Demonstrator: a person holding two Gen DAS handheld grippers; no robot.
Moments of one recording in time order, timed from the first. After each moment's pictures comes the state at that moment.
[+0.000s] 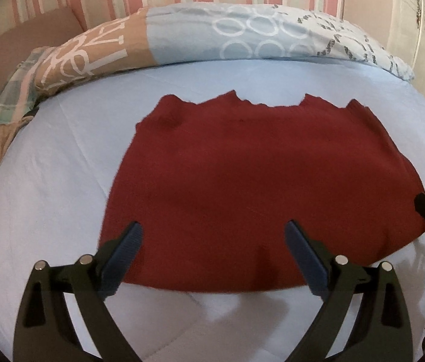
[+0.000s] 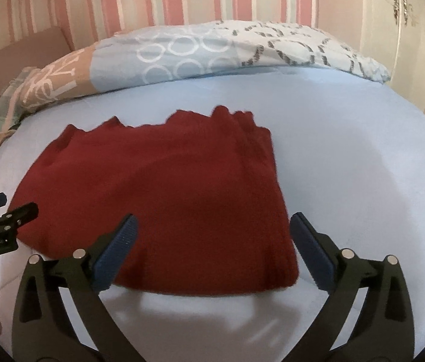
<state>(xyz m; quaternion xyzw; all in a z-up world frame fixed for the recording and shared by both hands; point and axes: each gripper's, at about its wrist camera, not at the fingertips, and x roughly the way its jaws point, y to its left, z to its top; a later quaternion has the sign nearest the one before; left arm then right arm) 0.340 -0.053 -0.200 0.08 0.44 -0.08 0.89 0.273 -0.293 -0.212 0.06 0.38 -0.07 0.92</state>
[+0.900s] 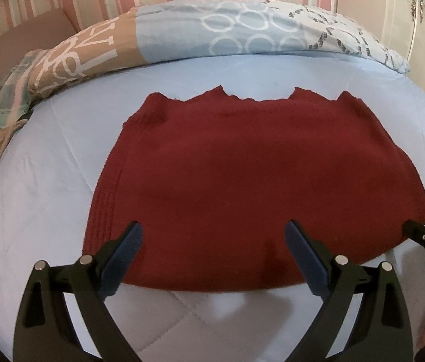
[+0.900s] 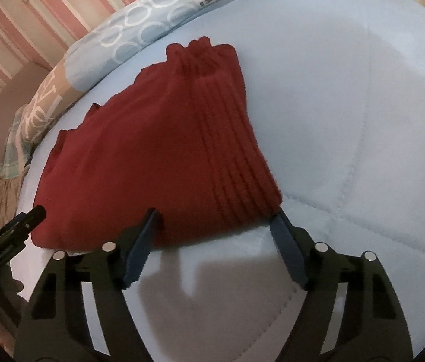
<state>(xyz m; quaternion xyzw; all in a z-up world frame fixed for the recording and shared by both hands) 0.338 -0.068 -0.205 0.08 0.45 -0.08 0.89 0.251 -0.348 -0.261 0.25 0.46 -0.04 0.85</state>
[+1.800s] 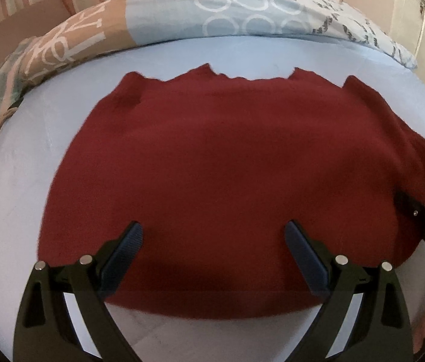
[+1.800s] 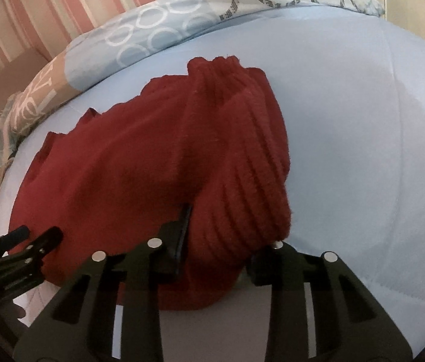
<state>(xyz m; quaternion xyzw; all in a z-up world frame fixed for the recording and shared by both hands) 0.363 -0.097 -0.242 0.08 0.47 -0.08 0.87 0.304 -0.320 -0.265 0.17 0.43 -0.06 0.88</state>
